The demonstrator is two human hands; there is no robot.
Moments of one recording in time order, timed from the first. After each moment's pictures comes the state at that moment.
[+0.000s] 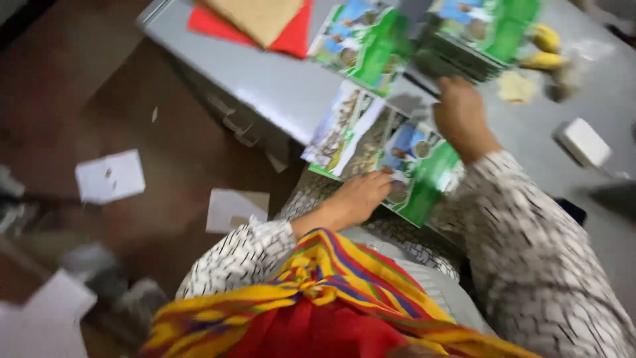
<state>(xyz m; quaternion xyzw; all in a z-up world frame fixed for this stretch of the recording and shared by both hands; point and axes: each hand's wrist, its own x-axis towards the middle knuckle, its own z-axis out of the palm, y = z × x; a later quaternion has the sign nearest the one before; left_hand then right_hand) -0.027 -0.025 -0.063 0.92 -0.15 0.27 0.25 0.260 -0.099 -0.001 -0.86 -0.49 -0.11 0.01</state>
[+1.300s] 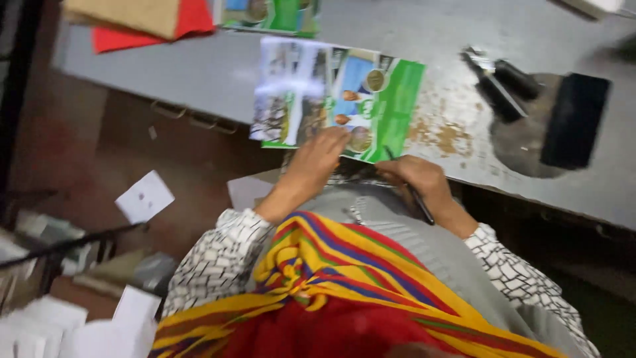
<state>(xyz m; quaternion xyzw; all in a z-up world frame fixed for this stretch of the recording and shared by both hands) -0.047 -0.012 -0.068 0.97 -0.14 0.15 0.11 0.034 -0.247 0.020 -0.75 -0.49 0.01 0.44</state>
